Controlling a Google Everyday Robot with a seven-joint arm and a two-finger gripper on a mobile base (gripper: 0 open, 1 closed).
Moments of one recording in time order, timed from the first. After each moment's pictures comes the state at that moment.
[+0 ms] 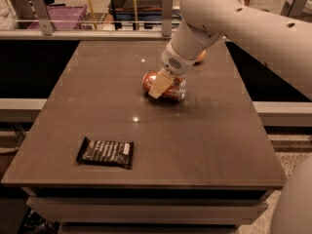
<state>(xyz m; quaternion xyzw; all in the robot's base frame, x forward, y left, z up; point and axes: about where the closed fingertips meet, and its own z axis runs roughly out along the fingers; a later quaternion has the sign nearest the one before) 0.625 -0.021 0.832 -0.54 0.81 0.11 0.19</state>
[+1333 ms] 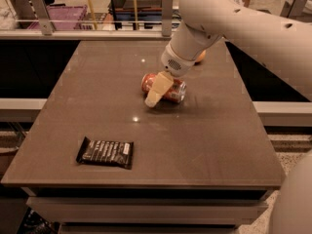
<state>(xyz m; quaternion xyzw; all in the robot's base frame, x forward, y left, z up) 0.625 -0.019 0.831 -0.54 0.81 0.11 0.19</state>
